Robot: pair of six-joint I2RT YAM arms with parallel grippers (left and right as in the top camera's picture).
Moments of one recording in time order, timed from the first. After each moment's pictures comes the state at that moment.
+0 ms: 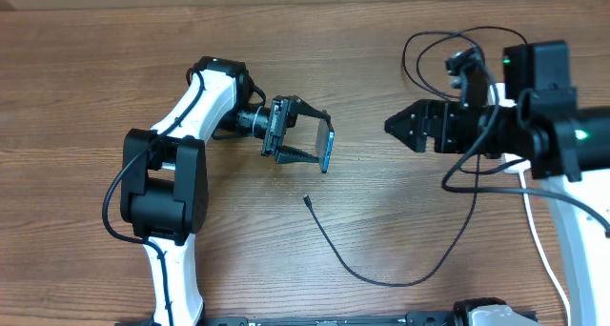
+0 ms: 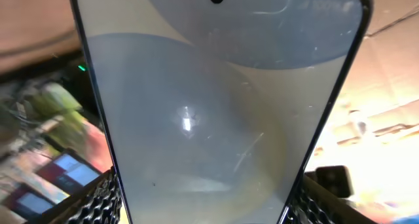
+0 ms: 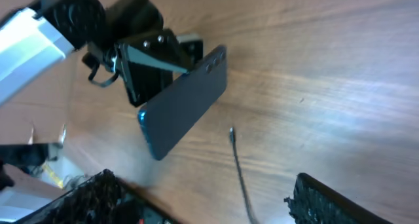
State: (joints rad) left arm -0.21 2.18 1.65 -1.49 1.45 -0.50; right arm 0.12 1.35 1.58 -1.27 -0.60 0.17
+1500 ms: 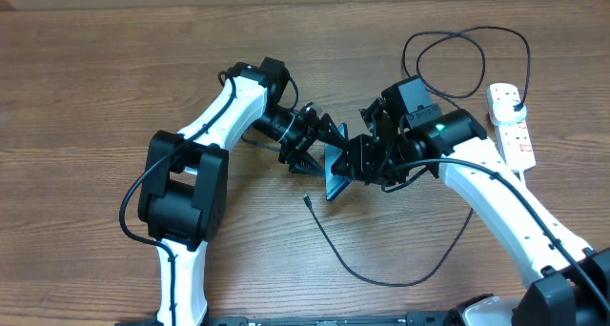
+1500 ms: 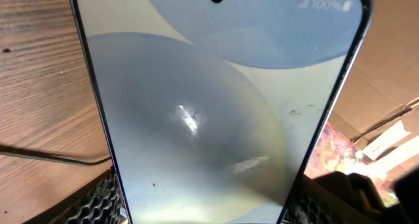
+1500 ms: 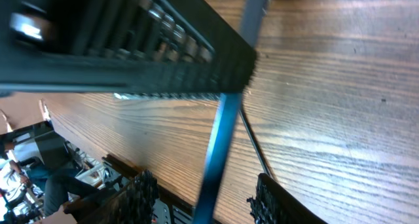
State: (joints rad) left arm -0.35 2.18 1.65 -1.19 1.09 -0.46; right arm 0.39 1.55 1.20 -0.93 -0.56 0.49
